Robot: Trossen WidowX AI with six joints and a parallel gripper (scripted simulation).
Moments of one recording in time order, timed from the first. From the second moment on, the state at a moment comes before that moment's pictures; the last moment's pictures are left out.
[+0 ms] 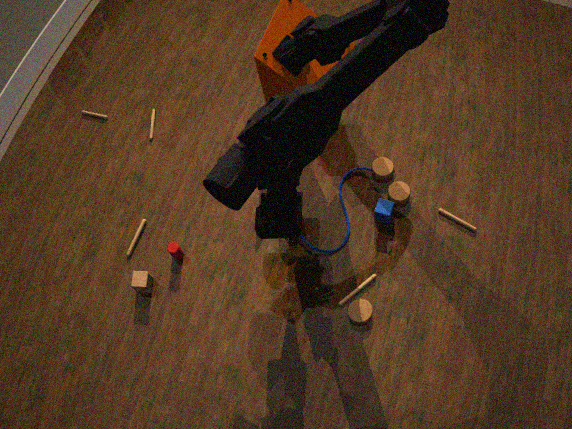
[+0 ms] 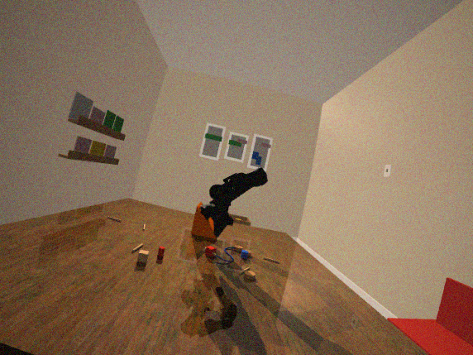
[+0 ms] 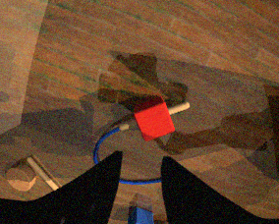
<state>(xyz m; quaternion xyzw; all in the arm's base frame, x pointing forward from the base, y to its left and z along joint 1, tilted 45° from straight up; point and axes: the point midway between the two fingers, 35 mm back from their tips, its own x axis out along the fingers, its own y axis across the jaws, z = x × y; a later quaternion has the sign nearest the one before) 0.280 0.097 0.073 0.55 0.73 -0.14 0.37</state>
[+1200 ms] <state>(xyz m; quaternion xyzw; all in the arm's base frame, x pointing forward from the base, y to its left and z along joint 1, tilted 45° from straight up) 0.256 0.074 0.054 -0.02 0.52 0.54 0.66</state>
